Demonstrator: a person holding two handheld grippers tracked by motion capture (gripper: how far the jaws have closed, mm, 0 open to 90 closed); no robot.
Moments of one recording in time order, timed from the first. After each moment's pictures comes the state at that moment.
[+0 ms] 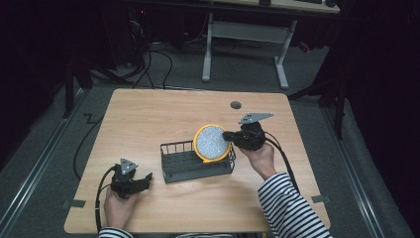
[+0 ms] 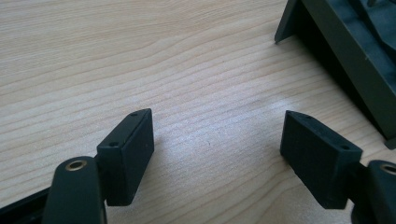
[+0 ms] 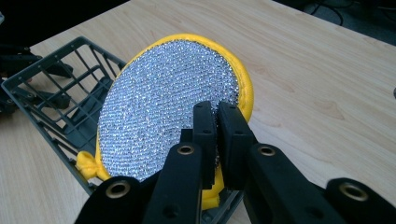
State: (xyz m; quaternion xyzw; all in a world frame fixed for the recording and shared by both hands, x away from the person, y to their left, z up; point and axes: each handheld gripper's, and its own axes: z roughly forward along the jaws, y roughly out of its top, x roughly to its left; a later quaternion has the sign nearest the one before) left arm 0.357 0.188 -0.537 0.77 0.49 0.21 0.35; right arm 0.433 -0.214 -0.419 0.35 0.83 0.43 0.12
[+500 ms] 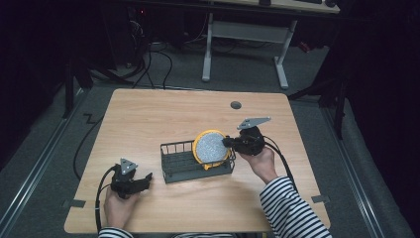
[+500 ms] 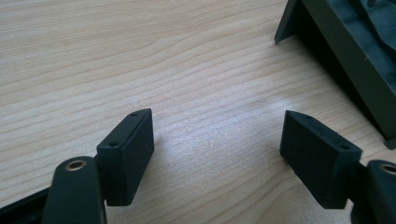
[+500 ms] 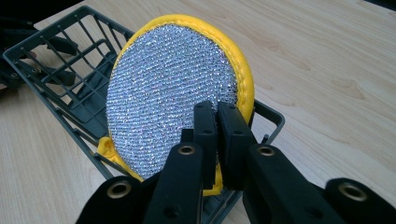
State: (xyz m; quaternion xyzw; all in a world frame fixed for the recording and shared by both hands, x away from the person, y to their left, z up) left arm 0.357 0.188 -0.537 0.77 0.49 0.21 0.35; right arm 0.427 -0.214 -0.431 0.35 0.84 0.40 0.10
